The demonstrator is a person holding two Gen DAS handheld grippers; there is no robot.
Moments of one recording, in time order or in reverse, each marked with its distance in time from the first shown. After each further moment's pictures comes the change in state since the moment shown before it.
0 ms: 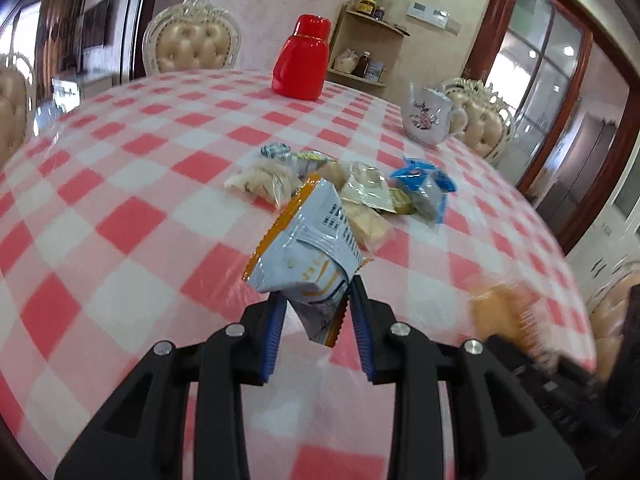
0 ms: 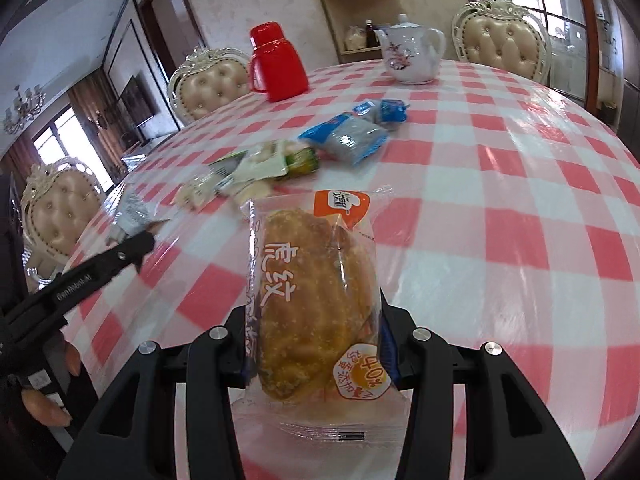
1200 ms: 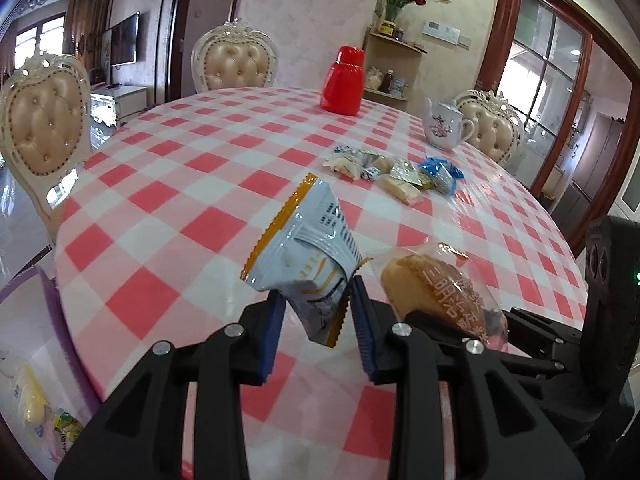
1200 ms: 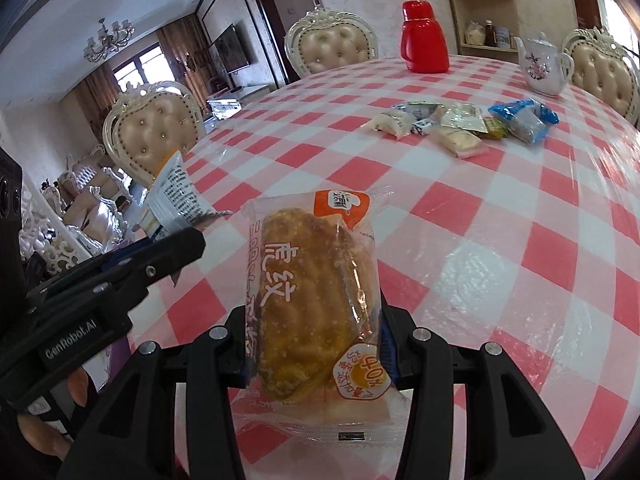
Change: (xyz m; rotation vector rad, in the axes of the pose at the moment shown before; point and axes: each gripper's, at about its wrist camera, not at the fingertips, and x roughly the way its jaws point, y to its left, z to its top) left arm -0.164 0.054 -0.077 0.027 -0.058 0.130; right arm -0.046 0.148 -0.071 -0.248 0.087 0.236
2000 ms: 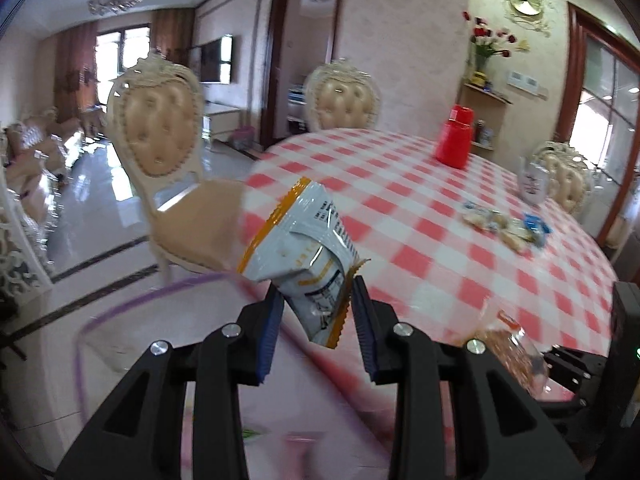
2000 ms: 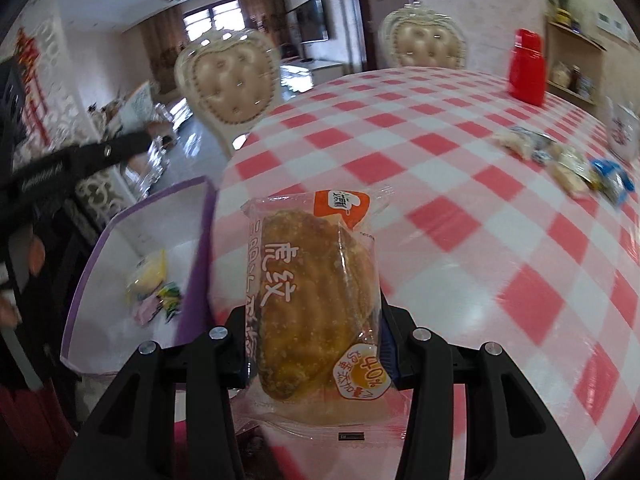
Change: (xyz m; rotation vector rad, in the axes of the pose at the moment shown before) left arm -0.116 0.161 -0.007 -0.122 -0.128 0.305; right arm 0.020 0.136 -0.027 -0.295 0.081 0.136
